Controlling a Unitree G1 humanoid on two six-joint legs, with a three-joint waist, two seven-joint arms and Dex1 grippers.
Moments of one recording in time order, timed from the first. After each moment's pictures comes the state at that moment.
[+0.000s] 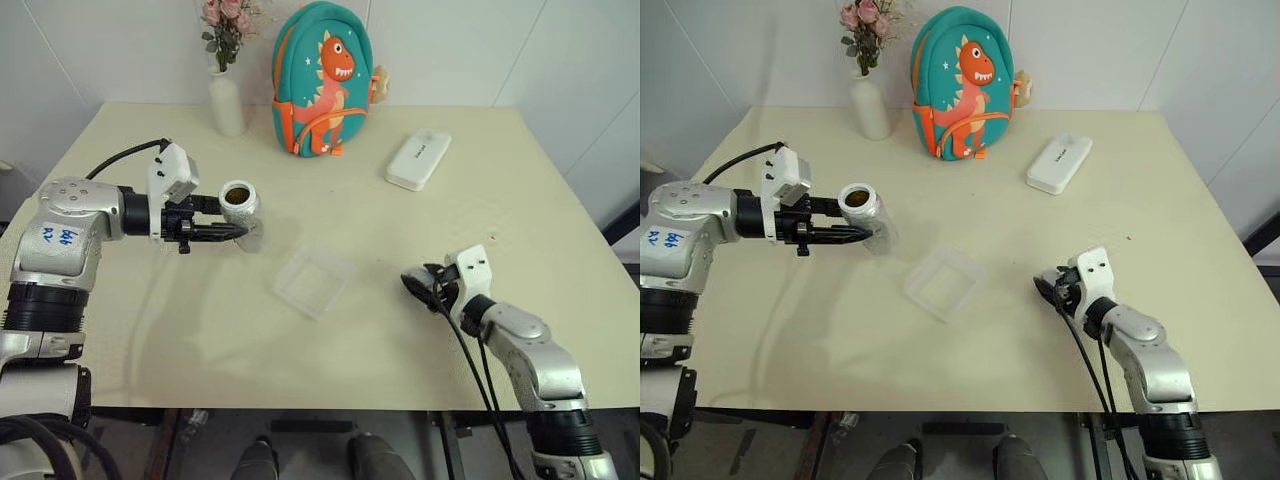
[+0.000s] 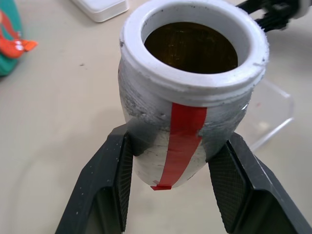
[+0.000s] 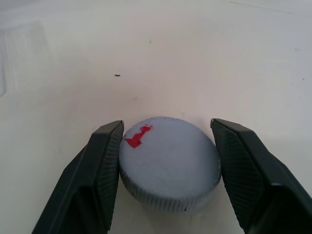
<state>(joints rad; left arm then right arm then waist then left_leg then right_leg) -0.89 0.85 -0.05 0.31 -0.28 0.35 -1.20 -0.28 -0.44 -0.09 -0.11 0.30 0.51 0.48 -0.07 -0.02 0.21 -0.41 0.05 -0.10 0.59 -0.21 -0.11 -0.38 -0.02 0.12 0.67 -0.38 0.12</state>
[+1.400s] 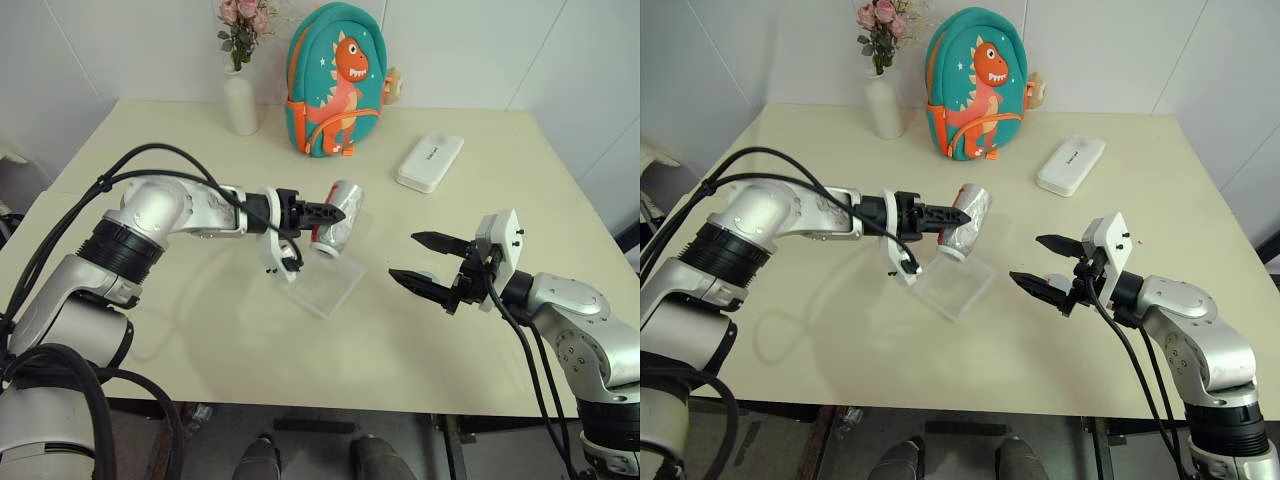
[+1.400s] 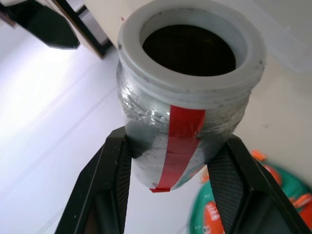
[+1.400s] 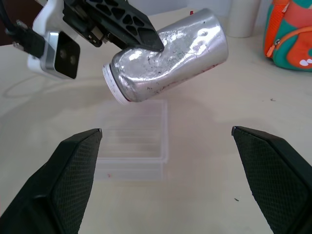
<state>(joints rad) -1.22 0.79 -0.66 0.37 1.50 -0.86 0.40 -0.34 -0.67 -0.15 -0.32 0.63 0.56 0.85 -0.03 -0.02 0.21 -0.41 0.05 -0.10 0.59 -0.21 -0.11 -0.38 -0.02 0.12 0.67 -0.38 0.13</state>
